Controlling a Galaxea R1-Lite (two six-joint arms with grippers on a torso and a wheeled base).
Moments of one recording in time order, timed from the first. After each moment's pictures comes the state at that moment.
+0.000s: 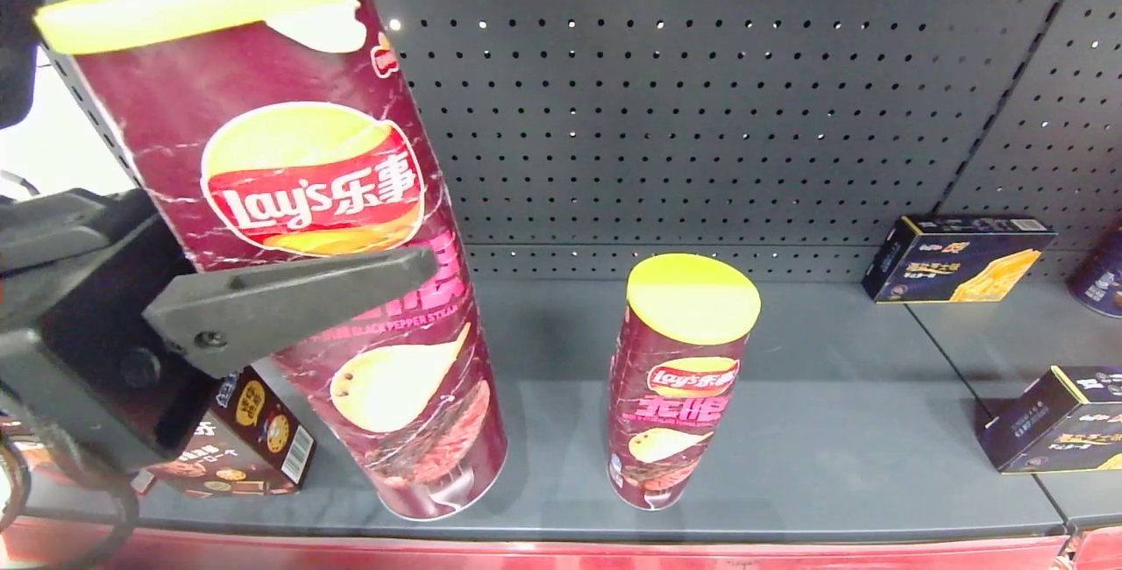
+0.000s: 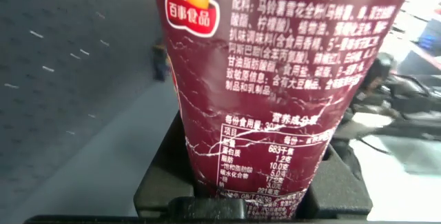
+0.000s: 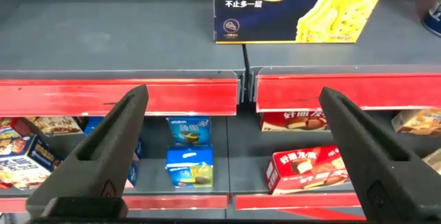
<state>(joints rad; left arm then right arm) -0.42 1.30 -0.70 -0.86 -0.93 -0.20 0.00 0.00 0.00 0.00 -0.03 0.00</state>
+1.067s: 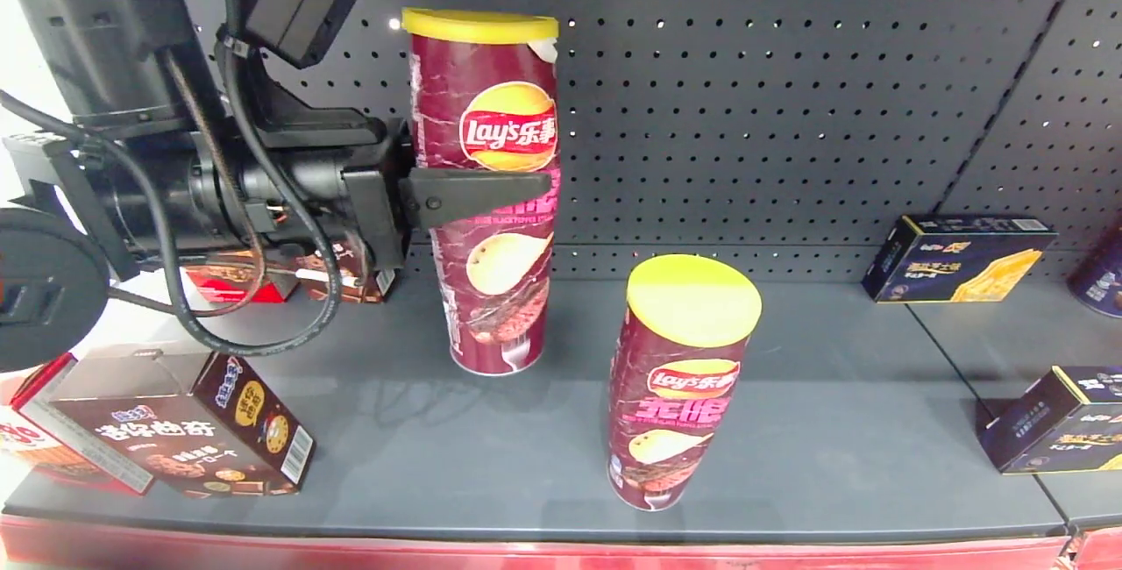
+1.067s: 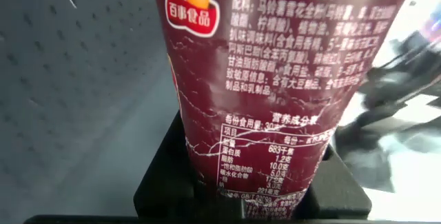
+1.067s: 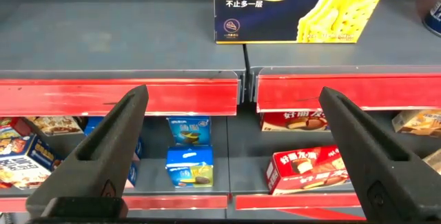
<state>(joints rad) -0.37 1.63 -1.15 -0.49 -0.96 0.00 0.00 0.00 0.00 0.00 -0.03 0.00</state>
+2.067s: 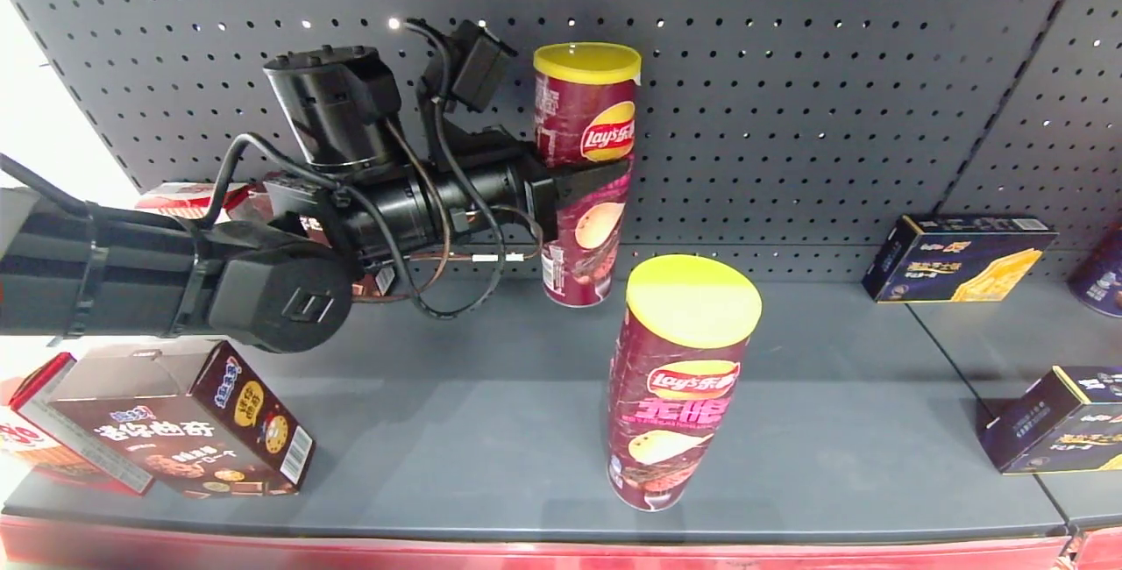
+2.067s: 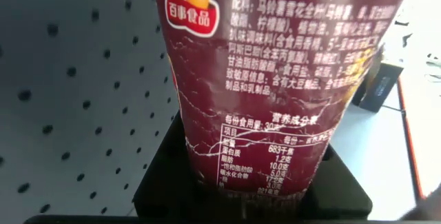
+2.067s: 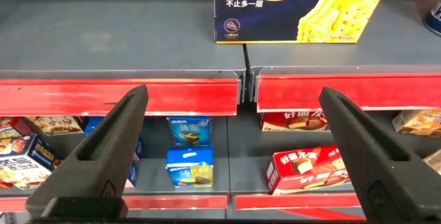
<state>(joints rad) -0.47 1.92 -1.29 -0.78 -0.63 0.02 0.00 0.00 0.00 0.00 -0.03 0.00</state>
